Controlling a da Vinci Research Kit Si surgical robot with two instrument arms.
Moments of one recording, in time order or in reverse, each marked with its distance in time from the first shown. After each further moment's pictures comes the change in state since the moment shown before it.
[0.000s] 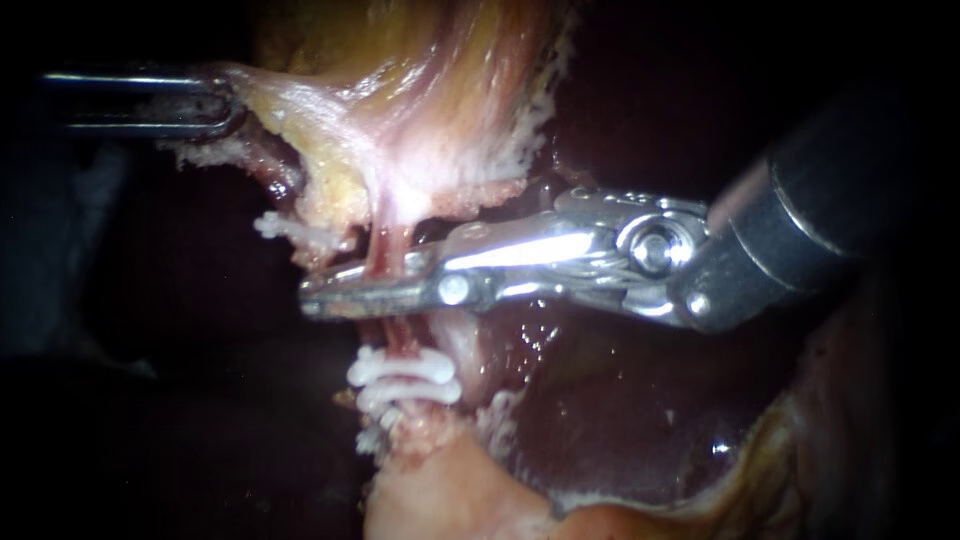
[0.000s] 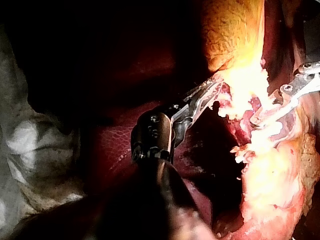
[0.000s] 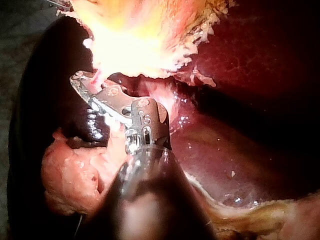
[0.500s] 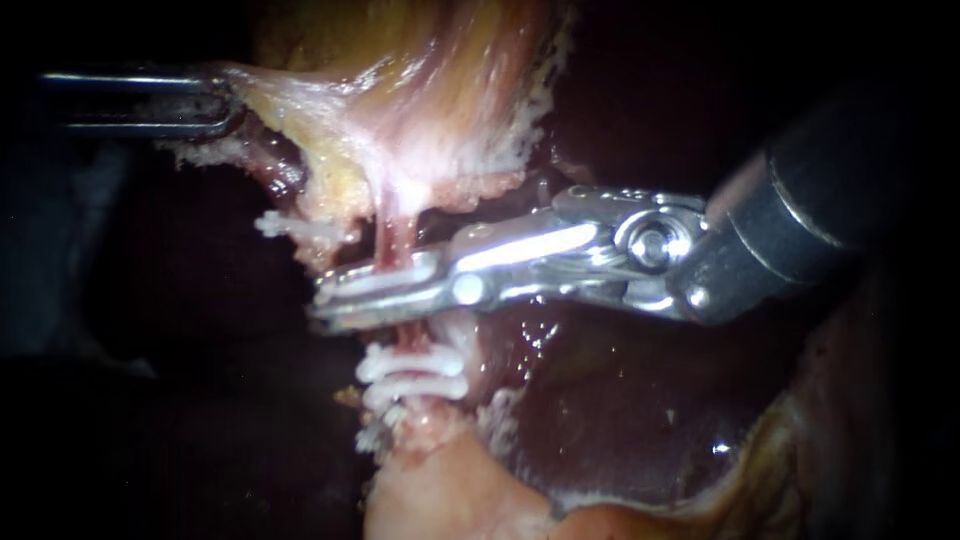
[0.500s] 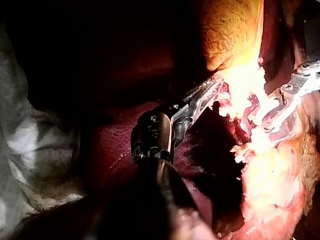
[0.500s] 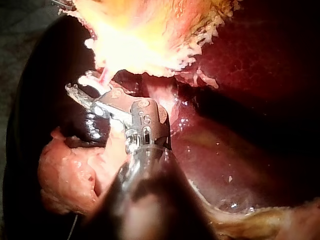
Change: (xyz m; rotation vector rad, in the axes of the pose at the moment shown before) right arm 0.000 0.001 0.000 0.033 -0.024 -0.017; left arm 0.000 0.000 0.000 -0.007 -0.004 0.000
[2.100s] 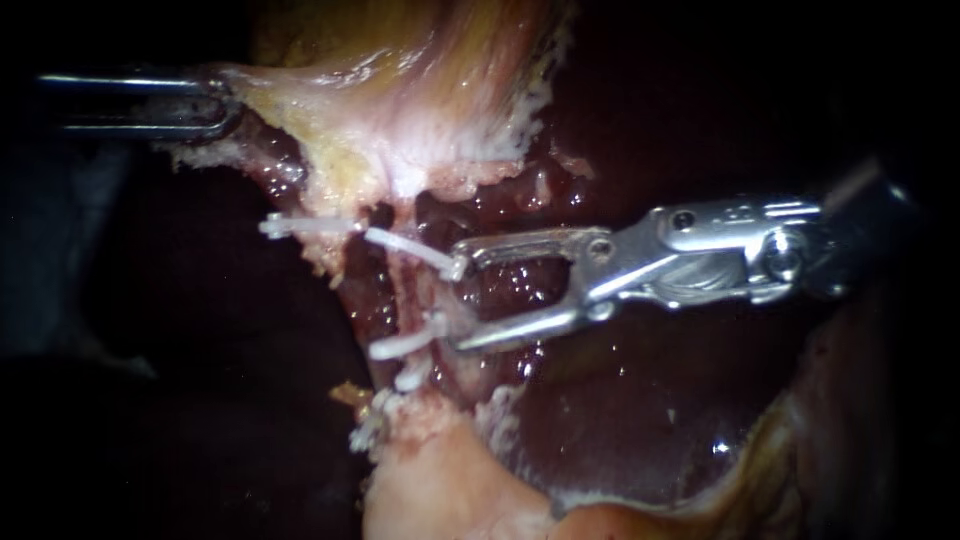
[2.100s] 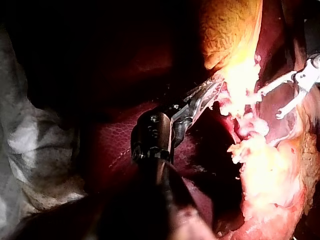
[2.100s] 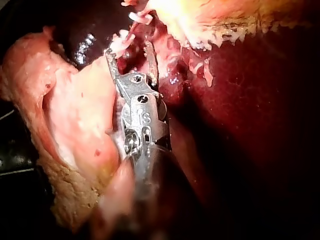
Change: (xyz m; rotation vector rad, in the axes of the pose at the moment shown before) right arm -0.004 -0.001 -0.010 -0.282 -0.083 -0.554; left arm 0.000 0.000 0.000 -0.003 -0.002 0.000
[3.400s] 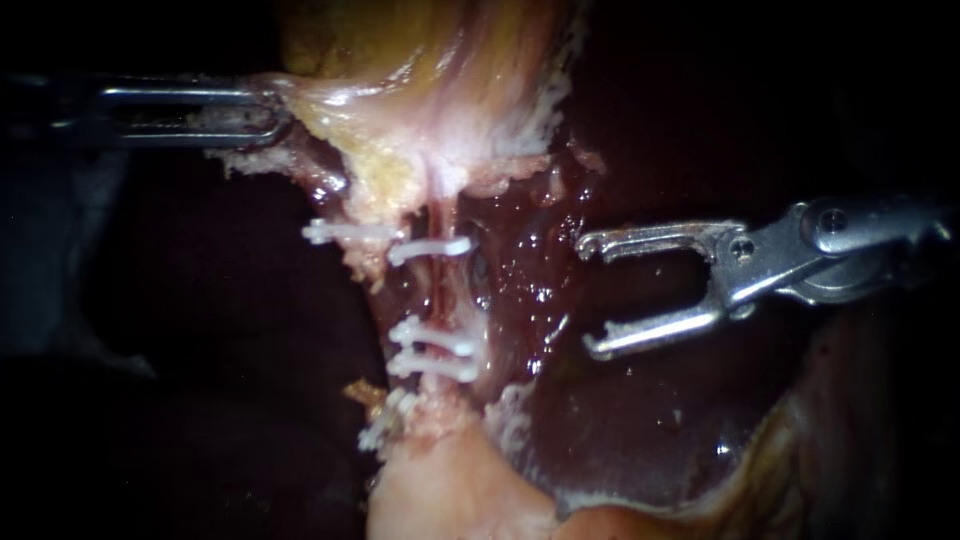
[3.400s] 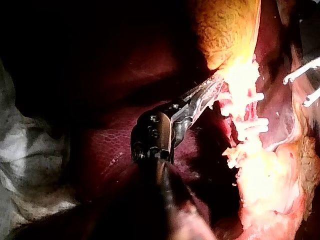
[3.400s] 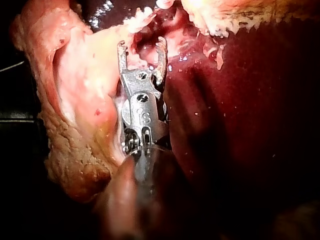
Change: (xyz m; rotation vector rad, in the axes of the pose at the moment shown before) right arm 0.000 -0.002 -0.007 -0.003 -0.005 -0.071; left arm -0.002 -0.001 0.006 -0.005 0.003 0.025
